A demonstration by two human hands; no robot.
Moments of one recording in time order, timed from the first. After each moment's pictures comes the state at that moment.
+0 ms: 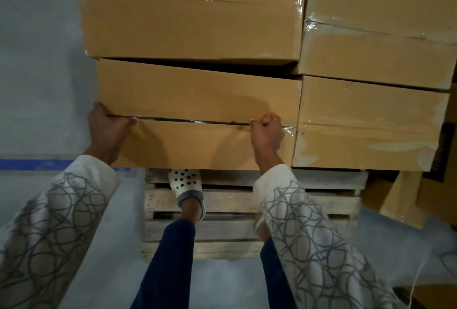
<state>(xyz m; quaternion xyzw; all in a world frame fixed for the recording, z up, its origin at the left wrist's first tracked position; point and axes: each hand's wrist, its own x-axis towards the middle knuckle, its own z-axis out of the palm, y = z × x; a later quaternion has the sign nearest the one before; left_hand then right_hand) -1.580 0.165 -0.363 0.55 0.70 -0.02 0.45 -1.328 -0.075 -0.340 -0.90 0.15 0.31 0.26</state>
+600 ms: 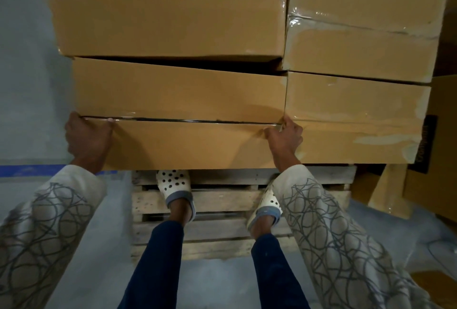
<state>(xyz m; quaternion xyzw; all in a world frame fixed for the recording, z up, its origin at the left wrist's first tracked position) -1.580 0.145 -0.374 0.59 0.74 -0.09 0.31 -1.278 -0.148 -0.339 -0.93 0.11 0.31 0.17</state>
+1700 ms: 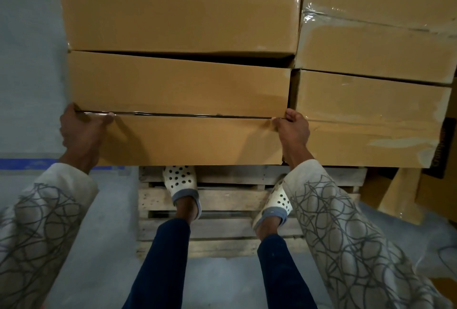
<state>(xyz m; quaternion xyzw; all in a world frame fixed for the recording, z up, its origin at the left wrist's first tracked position) -1.591 0.164 -0.357 0.52 0.75 -0.01 0.40 -1.267 -0.132 -0.350 -0.90 0.16 0.29 0.28</state>
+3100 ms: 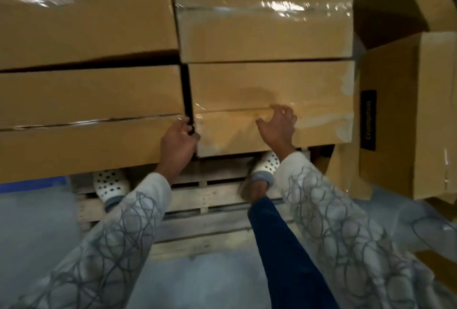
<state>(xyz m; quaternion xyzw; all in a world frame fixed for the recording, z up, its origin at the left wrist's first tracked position) -1.290 -0.165 -0.277 0.60 0.56 -0.15 0.55 -1.104 -0.335 -0.297 -0.94 -0.03 0.32 0.10</state>
